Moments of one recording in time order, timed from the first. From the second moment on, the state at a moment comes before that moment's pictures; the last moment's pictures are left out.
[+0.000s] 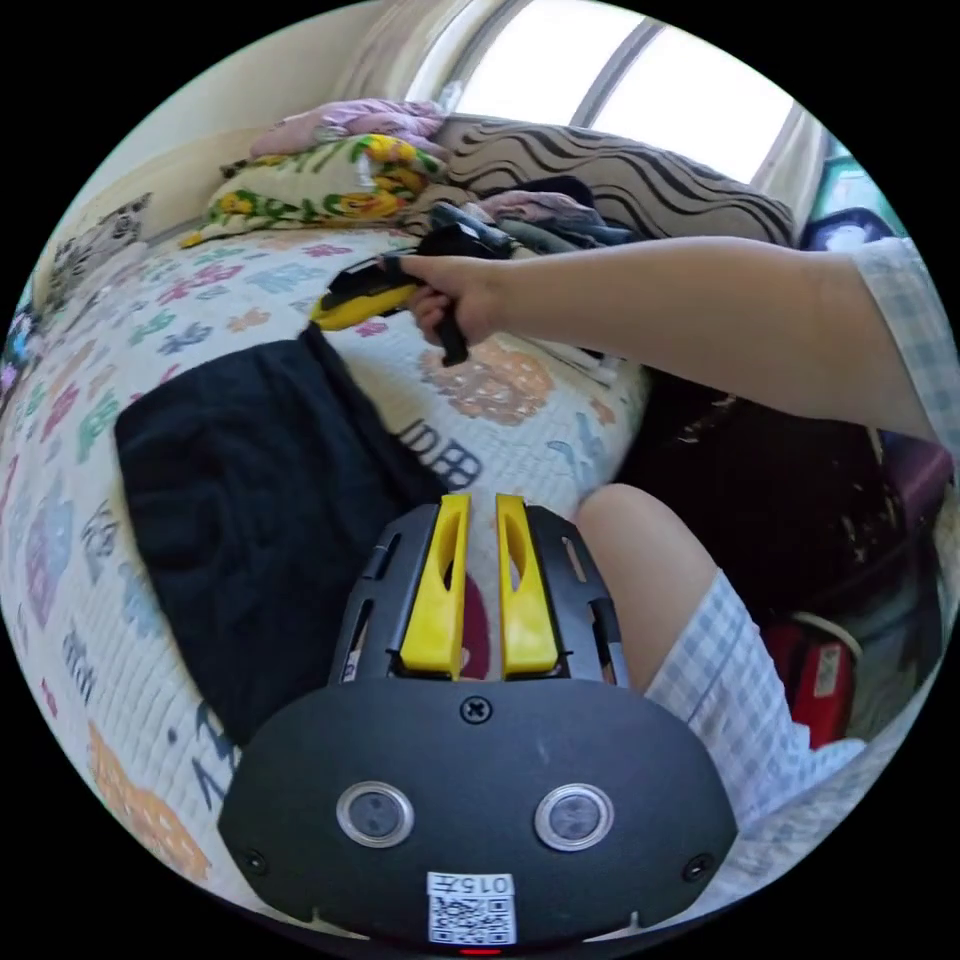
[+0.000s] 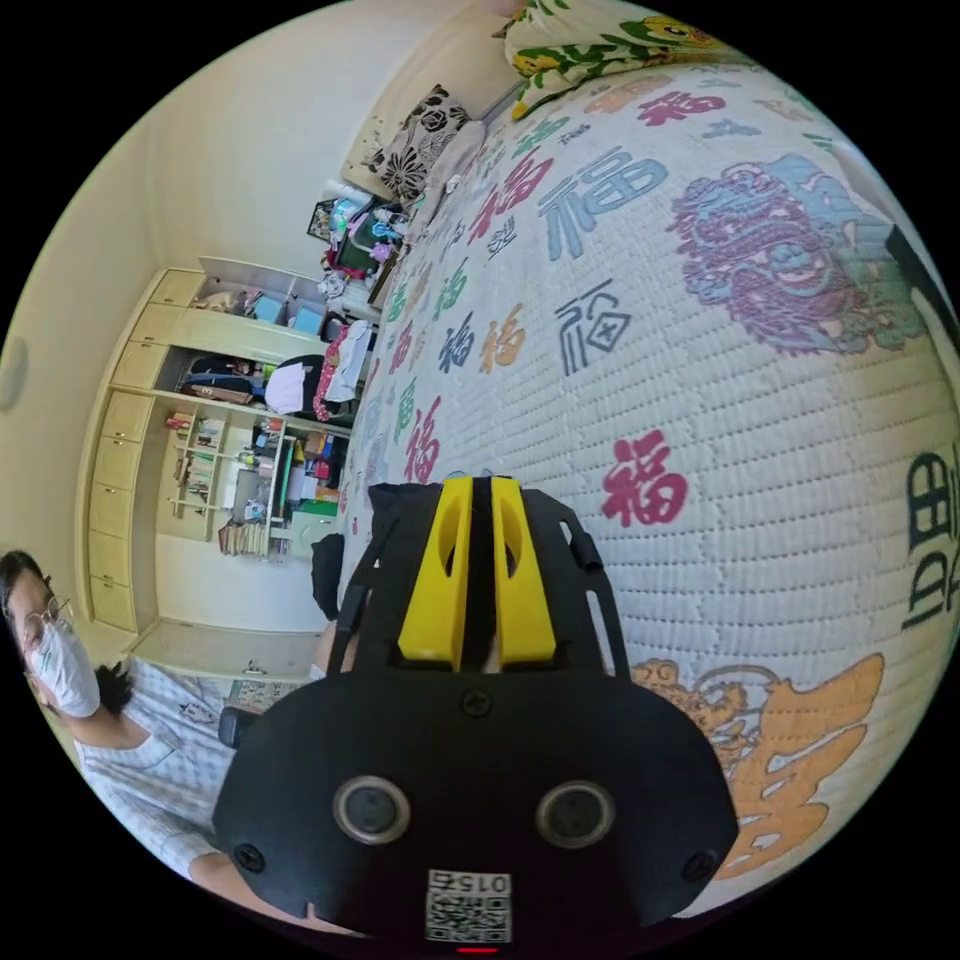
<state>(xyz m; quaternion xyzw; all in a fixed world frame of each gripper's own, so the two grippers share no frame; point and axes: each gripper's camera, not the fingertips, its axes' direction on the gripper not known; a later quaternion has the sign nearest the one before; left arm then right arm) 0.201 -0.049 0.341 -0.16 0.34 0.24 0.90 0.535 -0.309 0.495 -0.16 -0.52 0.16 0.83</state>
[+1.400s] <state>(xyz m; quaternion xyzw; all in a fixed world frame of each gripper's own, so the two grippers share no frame) 0.118 -0.138 0.442 -0.25 0.17 0.20 0.93 0.463 -0.213 0.417 -0.24 -0.36 -0.03 0.90</state>
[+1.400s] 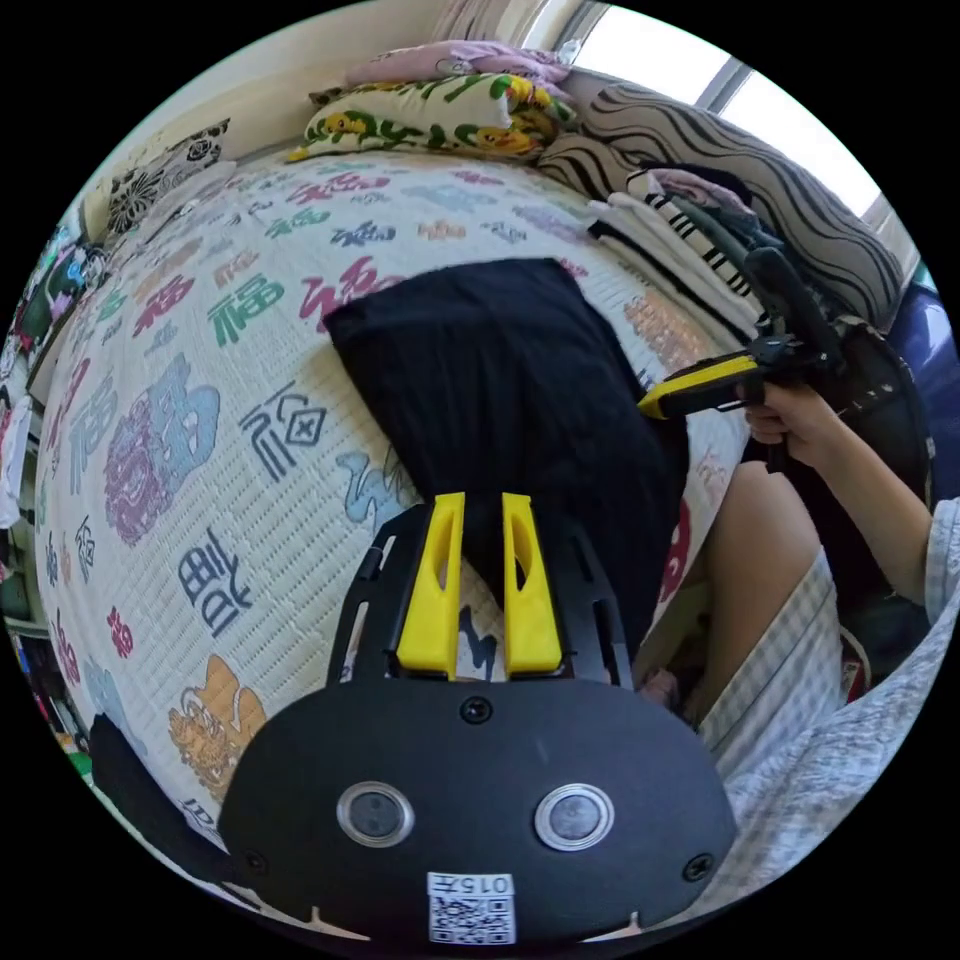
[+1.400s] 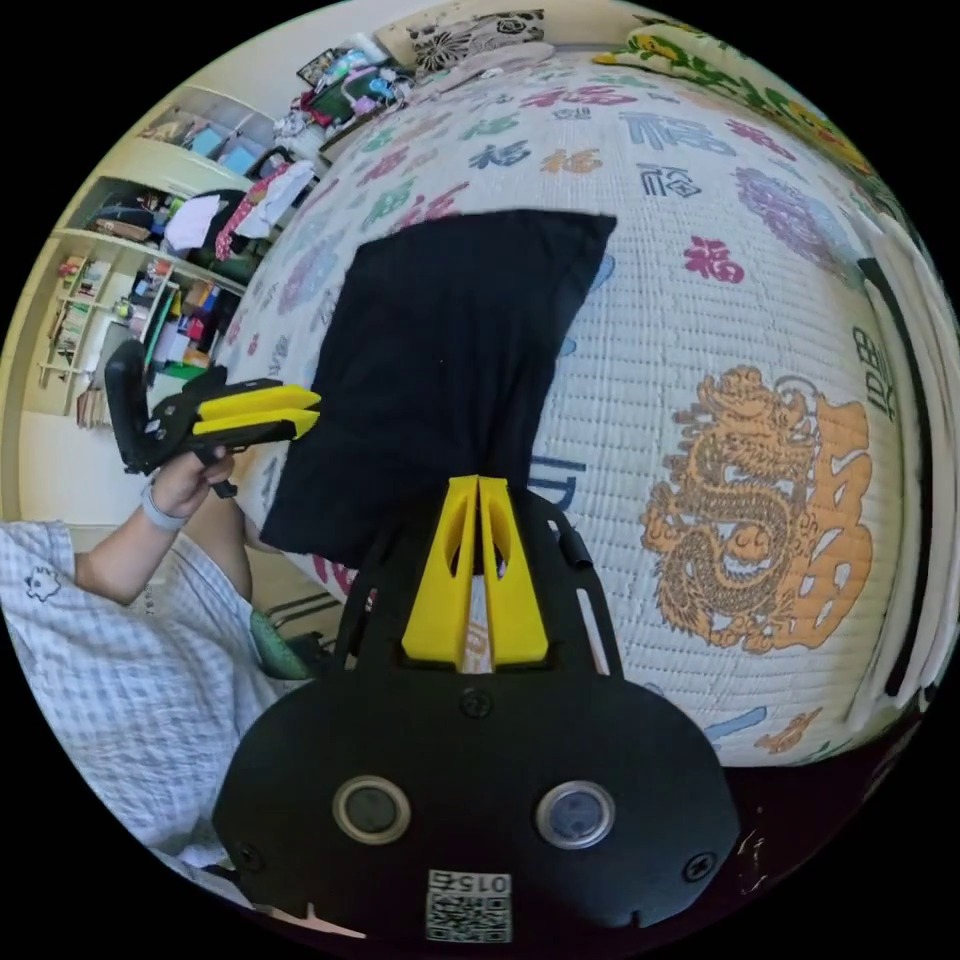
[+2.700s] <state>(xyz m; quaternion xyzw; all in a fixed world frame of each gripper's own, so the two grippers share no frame) -0.112 -0.130 0.419 -0.15 0.40 0.00 0.90 0.436 -0.238 0.455 -0.10 -0.58 0.11 0.80</state>
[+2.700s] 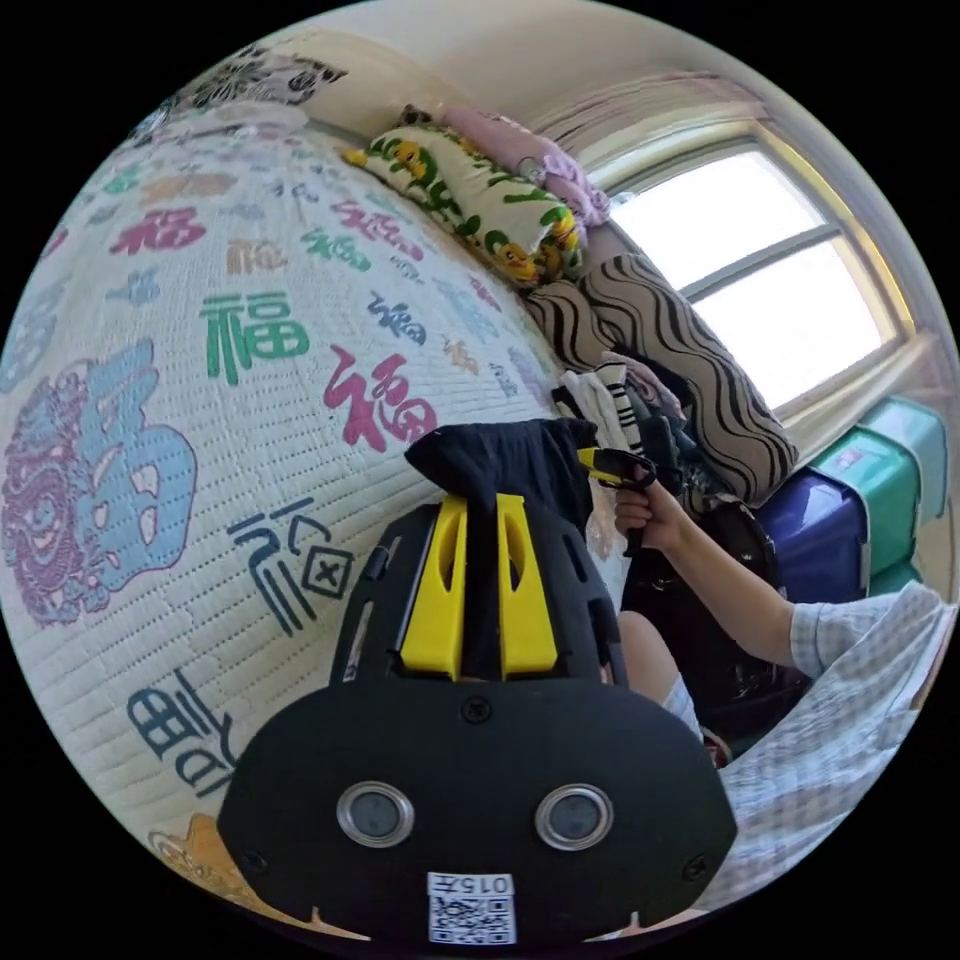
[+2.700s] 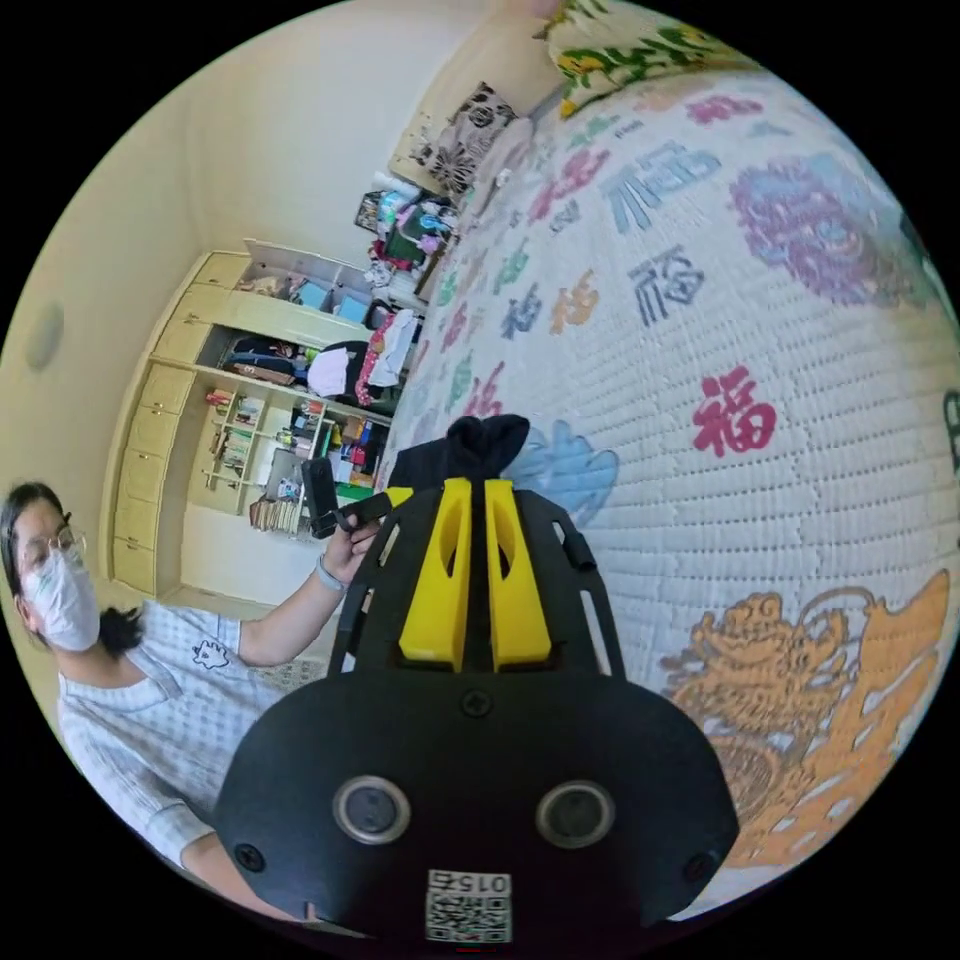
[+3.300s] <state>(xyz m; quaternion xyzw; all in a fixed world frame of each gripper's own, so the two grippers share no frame) -0.356 0.057 -0.038 0.20 0.26 -0.04 0.94 0.132 -0.263 0.156 0.09 -0.67 -0.20 0.71</state>
